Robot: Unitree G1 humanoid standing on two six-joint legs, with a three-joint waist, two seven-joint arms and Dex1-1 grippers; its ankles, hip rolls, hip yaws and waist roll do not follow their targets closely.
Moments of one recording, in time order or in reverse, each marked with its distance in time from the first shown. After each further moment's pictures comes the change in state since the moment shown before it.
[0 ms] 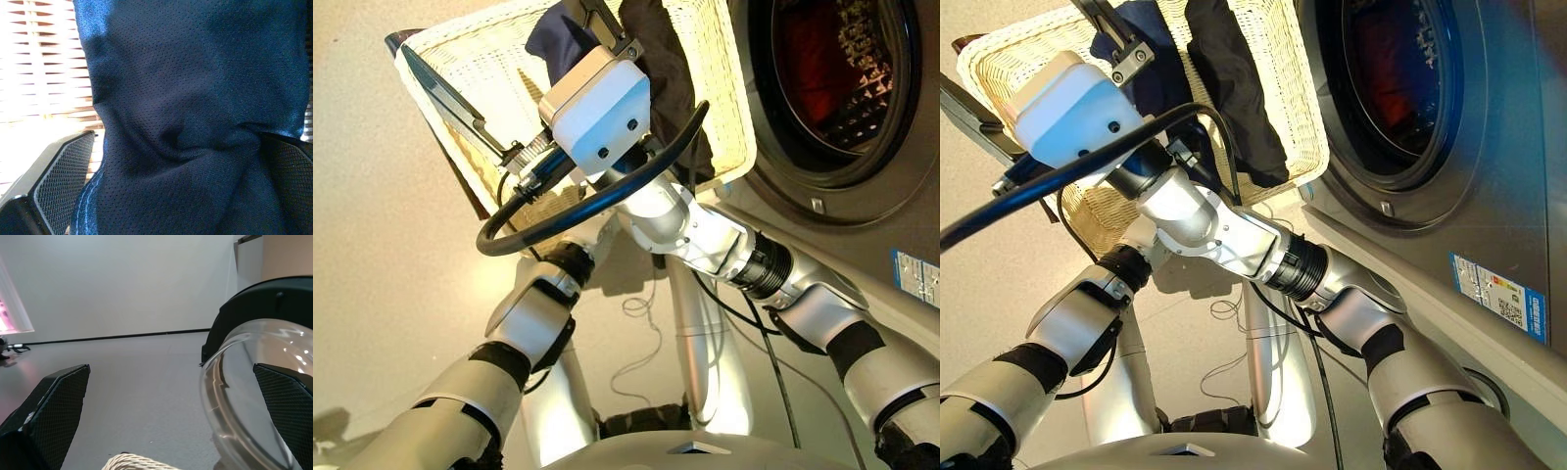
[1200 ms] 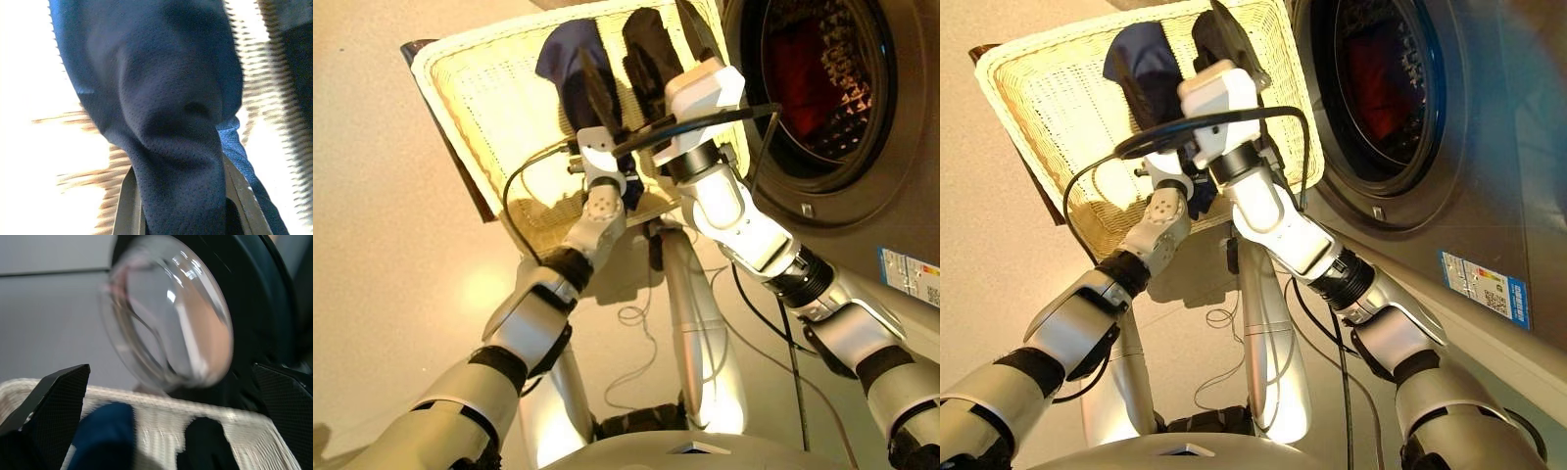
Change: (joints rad) left arm 0.195 0.114 -0.081 -0.200 0.097 0.049 -0.045; right arm 0.349 -0.230 -0.226 0.071 0.154 -0.003 -0.038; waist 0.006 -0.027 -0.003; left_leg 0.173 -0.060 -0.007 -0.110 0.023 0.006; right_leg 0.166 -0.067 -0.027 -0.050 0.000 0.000
